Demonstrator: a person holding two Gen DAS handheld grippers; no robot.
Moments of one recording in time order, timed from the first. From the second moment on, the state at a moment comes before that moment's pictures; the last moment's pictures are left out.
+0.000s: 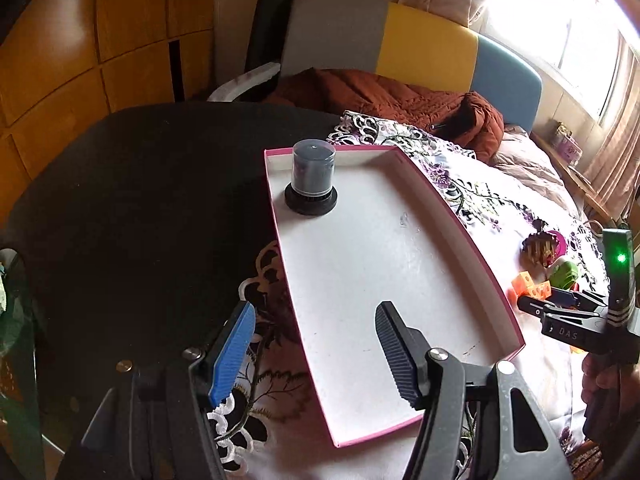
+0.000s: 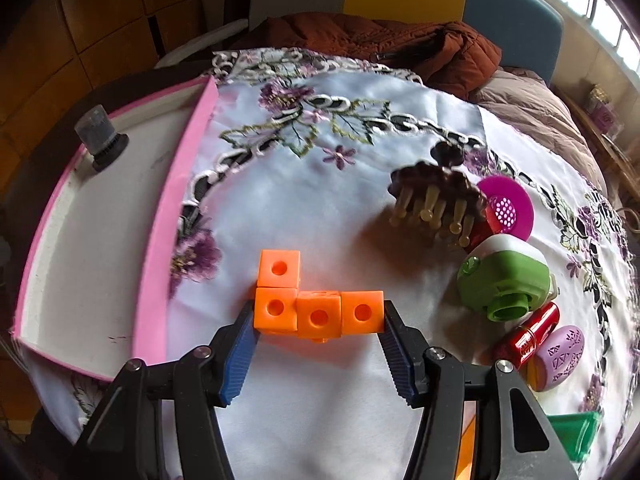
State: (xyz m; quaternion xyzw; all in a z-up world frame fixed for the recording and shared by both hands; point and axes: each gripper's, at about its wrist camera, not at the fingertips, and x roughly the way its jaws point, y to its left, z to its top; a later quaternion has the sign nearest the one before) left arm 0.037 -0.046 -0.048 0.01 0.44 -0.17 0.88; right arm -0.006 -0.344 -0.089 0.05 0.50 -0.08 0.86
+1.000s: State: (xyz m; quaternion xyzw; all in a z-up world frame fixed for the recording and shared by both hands) left arm 0.046 0.017 -0.068 -0.04 0.46 -0.12 0.88; right arm 0.133 -0.159 -0.084 0.04 0.51 0.09 0.86
